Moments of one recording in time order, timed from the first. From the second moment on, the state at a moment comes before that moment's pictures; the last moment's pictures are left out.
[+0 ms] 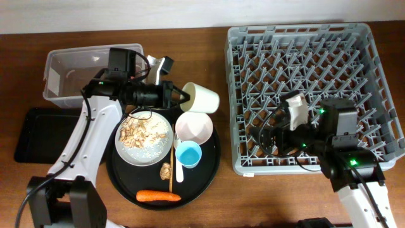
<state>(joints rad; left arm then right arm) -0.14 1.69 1.37 -0.75 1.00 -0.12 0.06 1.00 0.90 -0.65 -0.68 -0.07</state>
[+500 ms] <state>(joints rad) -0.24 1.69 1.37 -0.72 1.37 -0.07 0.06 1.14 0.90 -0.45 -1.18 -0.14</state>
